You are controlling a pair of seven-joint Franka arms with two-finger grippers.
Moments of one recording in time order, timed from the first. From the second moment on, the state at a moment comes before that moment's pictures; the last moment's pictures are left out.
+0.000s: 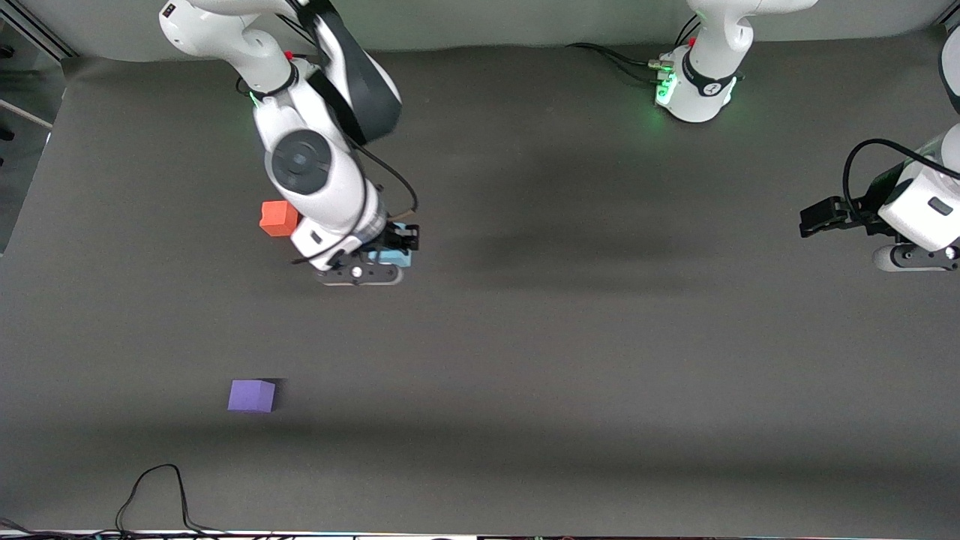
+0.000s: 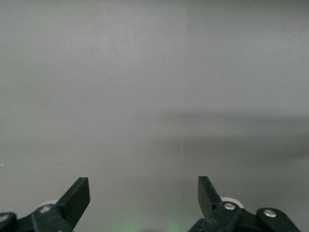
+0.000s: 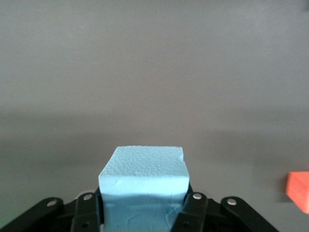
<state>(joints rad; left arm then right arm) -0.02 0.06 -0.01 -1.63 0.01 1.58 -0.05 0.85 0.32 -0.36 -1.58 0.20 1.79 0.47</state>
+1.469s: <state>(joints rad) -0.02 0.06 -0.02 -1.63 0.01 1.60 -0.04 0.70 0.33 -0.72 -2.12 0.20 2.24 -0.28</state>
